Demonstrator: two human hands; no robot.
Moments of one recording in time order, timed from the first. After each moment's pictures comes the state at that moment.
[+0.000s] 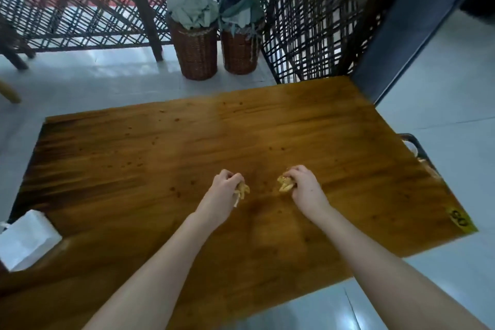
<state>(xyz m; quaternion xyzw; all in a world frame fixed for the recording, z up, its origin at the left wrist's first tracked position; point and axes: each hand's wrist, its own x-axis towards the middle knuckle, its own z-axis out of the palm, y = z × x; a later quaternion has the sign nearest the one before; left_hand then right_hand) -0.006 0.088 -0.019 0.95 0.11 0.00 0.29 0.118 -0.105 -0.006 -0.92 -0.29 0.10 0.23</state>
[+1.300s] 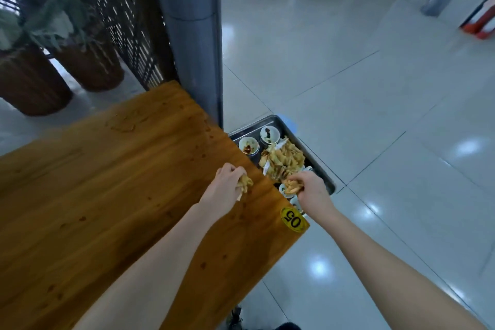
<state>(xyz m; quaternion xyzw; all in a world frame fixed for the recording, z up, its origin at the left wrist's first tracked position) 0.346 -0.294 -0.011 0.95 -0.08 -0.08 0.28 0.360 -0.521 -0.017 -0.95 -0.01 0.07 0.29</state>
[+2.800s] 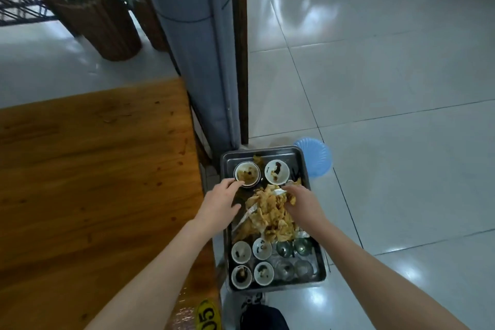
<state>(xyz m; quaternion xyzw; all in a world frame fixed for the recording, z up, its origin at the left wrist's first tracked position) 0.525 -0.409 -0.073 0.94 0.18 -0.12 0.26 0.639 -0.599 -0.095 -0.91 -0.21 0.26 0.23</state>
